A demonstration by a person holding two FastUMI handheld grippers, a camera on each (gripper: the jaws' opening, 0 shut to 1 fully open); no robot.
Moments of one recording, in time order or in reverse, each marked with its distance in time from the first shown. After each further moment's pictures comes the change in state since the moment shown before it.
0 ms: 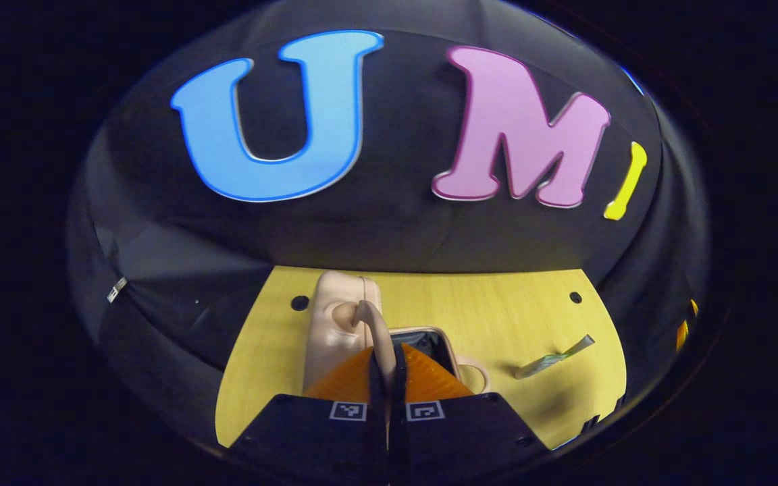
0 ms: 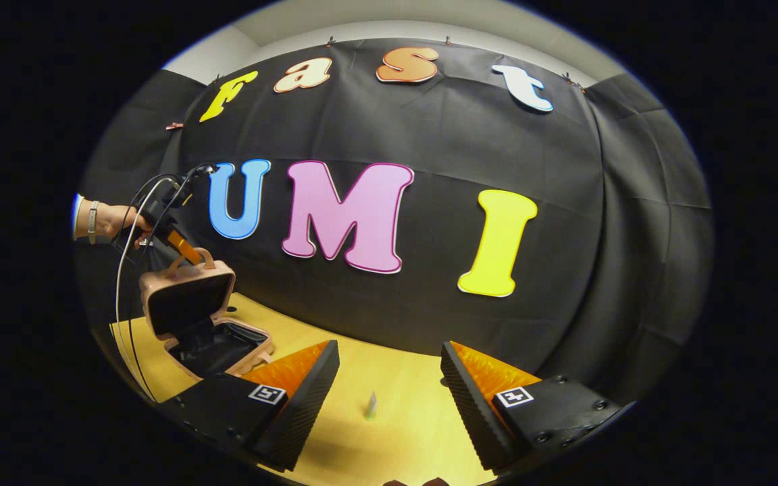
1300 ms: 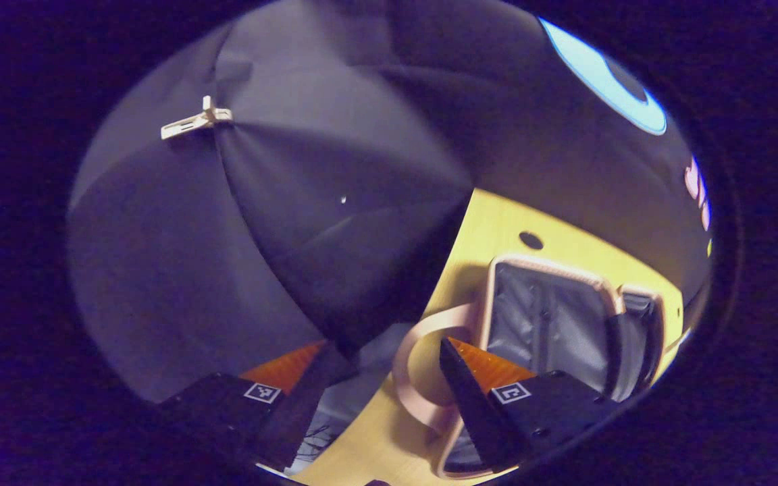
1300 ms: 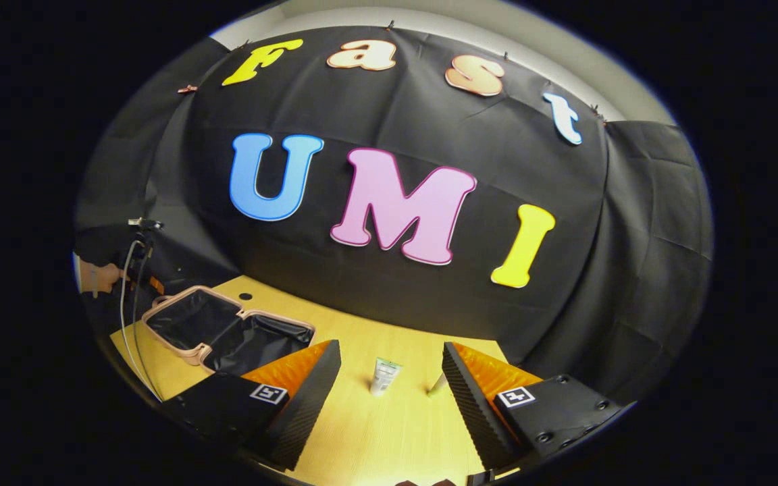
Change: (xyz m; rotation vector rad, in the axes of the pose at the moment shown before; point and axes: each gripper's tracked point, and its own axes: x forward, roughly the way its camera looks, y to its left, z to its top) left arm 0.092 0.351 -0.161 -0.360 -0.040 0.175; right arm -0.044 0.194 0.017 -0.086 0.073 -0.191
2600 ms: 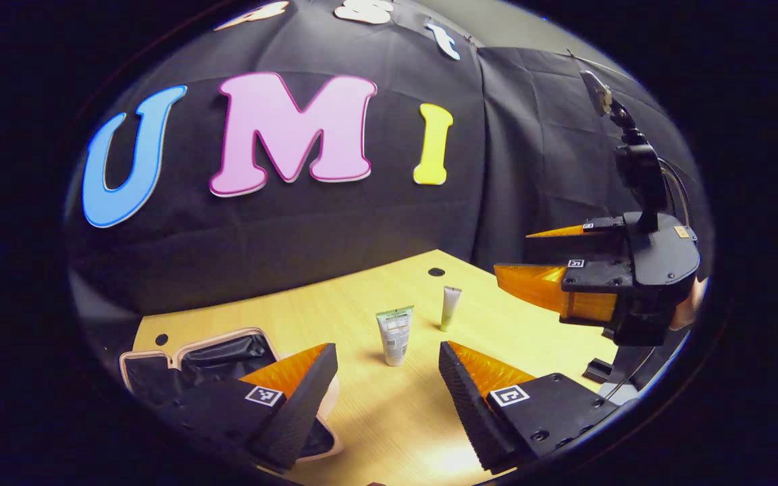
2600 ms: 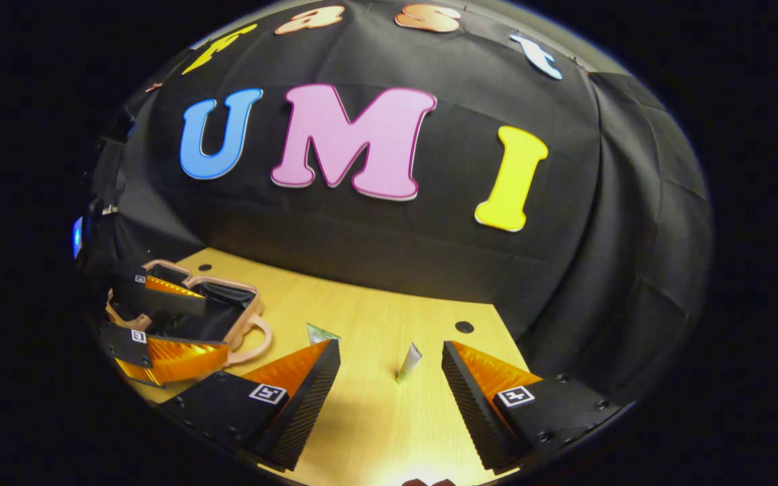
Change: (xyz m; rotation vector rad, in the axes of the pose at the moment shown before) left arm -0.210 -0.572 -0.234 0.720 -0.114 -0.757; right arm 0.137 -0.097 -0.162 0.065 0.209 0.033
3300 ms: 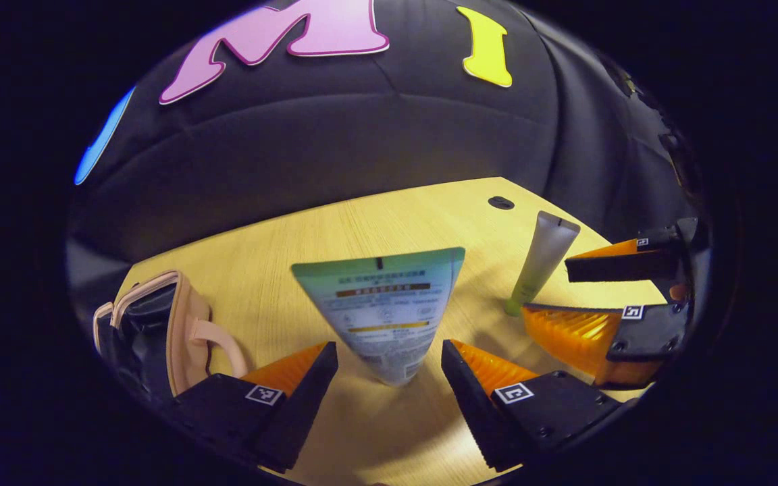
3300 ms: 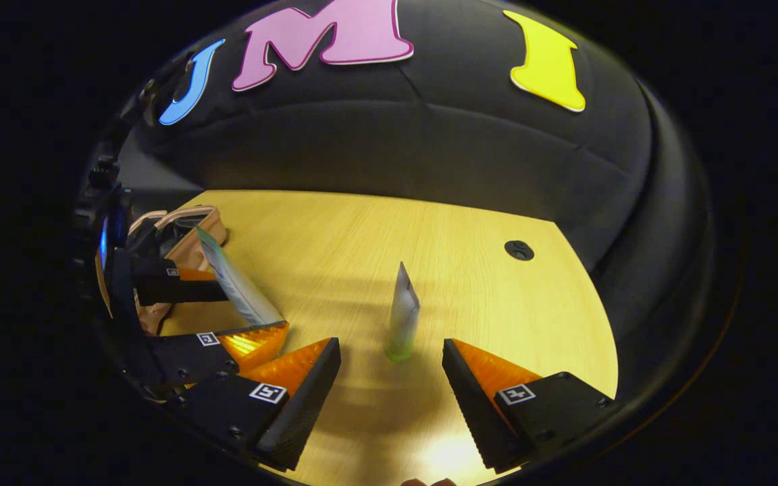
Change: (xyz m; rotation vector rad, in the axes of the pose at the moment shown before) left arm 0.186 0.002 -0.078 -0.095 0.242 0.223; right arm 0.144 -0.022 -0.146 0.075 0.307 0.178
